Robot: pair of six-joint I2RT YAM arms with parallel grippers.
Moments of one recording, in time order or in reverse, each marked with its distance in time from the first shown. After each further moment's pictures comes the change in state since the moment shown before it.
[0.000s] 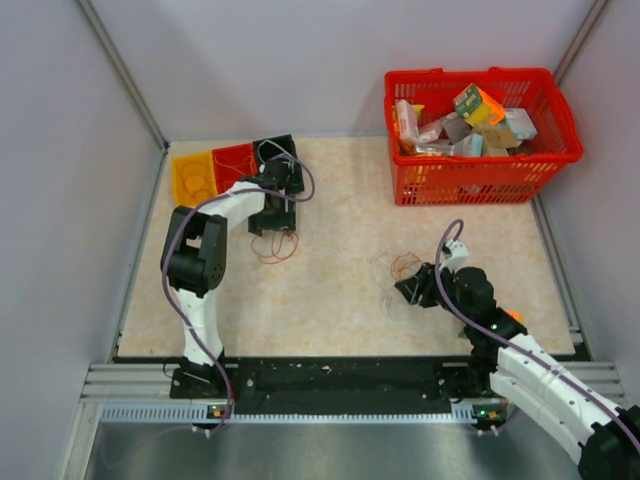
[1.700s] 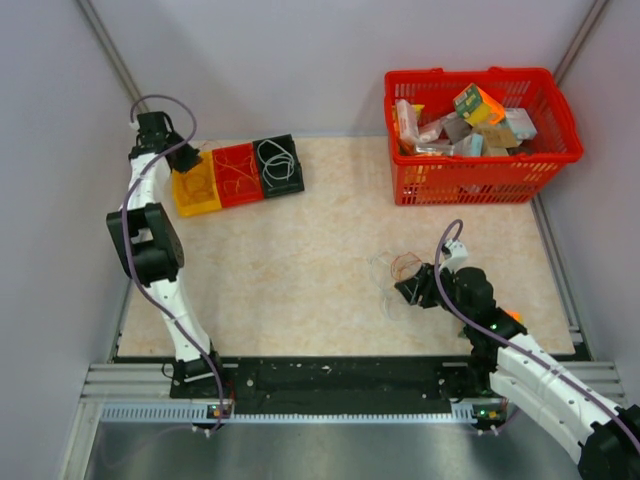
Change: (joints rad) left arm 0.539 0.061 0.419 0.165 0.288 -0.293; right arm 0.000 0.003 -0.005 0.001 -0.003 0.000
